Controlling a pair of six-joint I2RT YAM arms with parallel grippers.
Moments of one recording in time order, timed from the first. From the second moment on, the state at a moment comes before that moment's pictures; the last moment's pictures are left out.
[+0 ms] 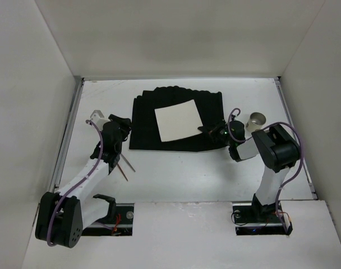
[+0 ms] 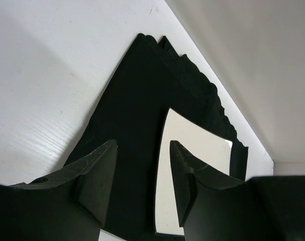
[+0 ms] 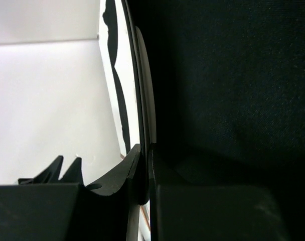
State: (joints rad) left arm -0.26 1.06 0.50 0.21 -0.35 -0.96; right arm 0.29 1.87 0.58 1.00 -0.35 1.34
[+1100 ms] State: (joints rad) left arm -0.49 1.30 0.49 0.02 -0.62 -0.89; right arm 0.29 1.78 0.58 0.93 -0.09 1.25
